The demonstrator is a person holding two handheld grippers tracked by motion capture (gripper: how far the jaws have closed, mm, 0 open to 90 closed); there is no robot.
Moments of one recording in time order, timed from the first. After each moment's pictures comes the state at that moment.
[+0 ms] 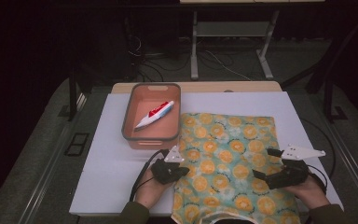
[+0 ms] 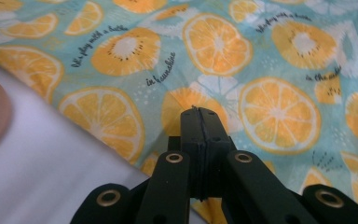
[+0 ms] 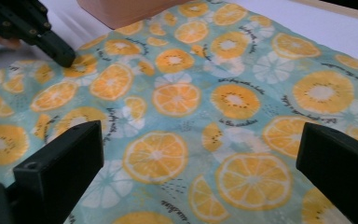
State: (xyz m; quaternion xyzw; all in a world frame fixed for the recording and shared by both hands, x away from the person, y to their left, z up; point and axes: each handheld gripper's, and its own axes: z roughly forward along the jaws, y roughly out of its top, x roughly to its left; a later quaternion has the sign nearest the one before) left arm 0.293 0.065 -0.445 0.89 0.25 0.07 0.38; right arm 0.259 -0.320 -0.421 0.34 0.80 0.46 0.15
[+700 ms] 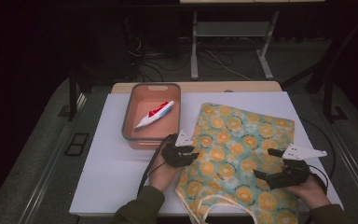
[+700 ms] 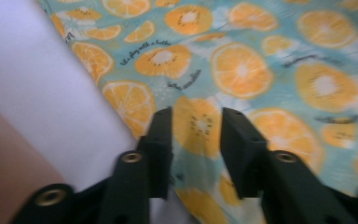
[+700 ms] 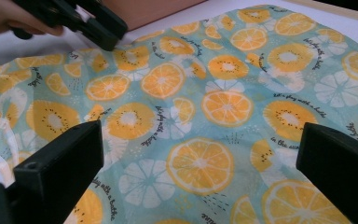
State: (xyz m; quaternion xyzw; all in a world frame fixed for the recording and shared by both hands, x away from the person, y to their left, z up) left arm 0.319 0.047 -0.429 0.86 0.27 0.12 0.41; right arm 0.259 -0.322 -0.421 0.34 0.80 0.47 0.15
